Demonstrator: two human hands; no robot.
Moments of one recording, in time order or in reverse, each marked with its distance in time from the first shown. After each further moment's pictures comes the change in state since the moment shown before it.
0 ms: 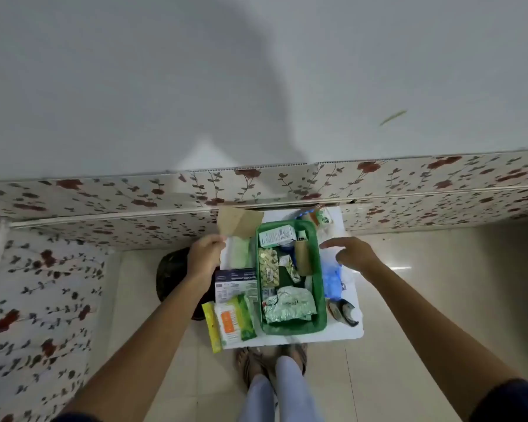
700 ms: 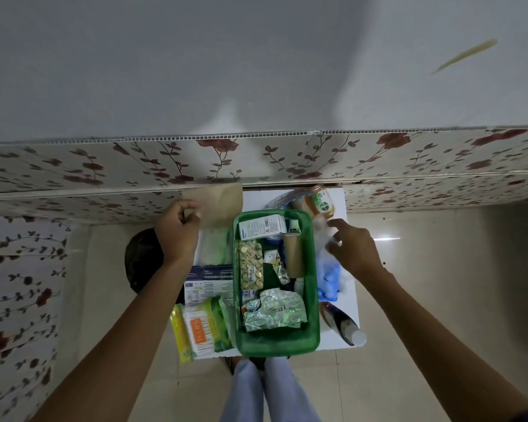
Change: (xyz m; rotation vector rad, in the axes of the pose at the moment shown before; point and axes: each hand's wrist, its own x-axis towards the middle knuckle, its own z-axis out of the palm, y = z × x) left_hand 0.090 -0.031 0.045 0.069 0.283 0.340; right_hand 0.073 0.040 0.036 -0.206 0.161 -0.089
